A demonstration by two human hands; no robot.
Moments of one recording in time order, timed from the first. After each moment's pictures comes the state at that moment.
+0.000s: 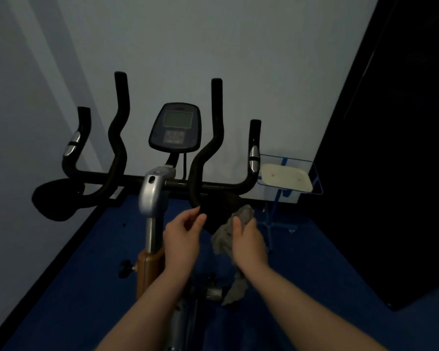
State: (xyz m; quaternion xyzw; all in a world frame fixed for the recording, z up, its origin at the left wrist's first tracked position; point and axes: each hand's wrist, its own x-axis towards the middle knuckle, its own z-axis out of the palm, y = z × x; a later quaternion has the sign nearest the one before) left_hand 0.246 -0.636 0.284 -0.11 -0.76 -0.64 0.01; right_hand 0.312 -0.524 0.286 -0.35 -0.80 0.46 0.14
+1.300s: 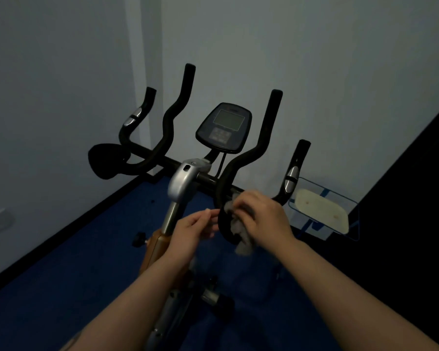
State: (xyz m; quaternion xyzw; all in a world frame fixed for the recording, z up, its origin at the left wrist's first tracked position) left_hand 0.258 -0.643 0.292 -0.04 -0.62 -0.77 -0.11; right_hand 0.268 -0.467 0.338 0.16 -0.94 0.22 0.21
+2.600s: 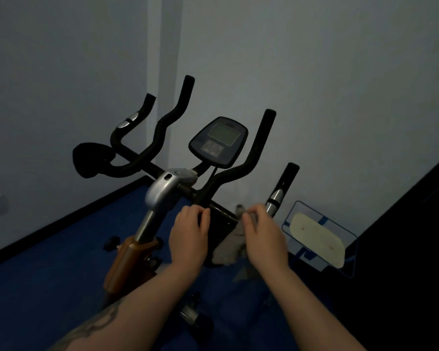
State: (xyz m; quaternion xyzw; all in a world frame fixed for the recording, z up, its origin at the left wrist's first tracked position) left_hand 0.238 -0.557 0.296 0.03 -0.84 -0.50 0.21; right_hand 0.258 -0.413 0.338 -0.02 -0.94 0.31 0.16
